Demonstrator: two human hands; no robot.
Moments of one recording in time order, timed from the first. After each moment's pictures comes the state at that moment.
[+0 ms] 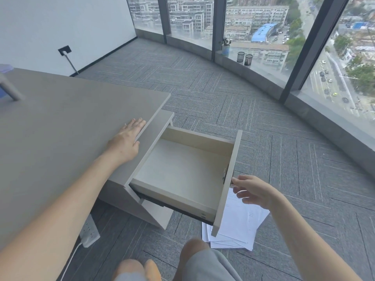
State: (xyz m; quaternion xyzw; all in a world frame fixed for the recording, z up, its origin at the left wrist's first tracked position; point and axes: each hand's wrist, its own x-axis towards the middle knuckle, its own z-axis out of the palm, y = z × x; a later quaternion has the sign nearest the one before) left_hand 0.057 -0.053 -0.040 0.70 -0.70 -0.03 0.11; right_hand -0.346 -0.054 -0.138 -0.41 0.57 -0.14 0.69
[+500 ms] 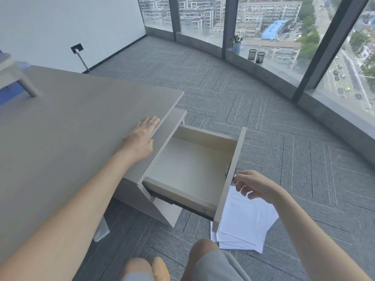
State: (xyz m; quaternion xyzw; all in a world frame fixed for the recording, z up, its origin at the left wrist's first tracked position) left_hand 0.059 -0.056 -0.043 0.70 -0.71 -0.02 0.10; right_hand -0.310 -0.071 -0.140 -0.52 0.58 -0.08 0.62
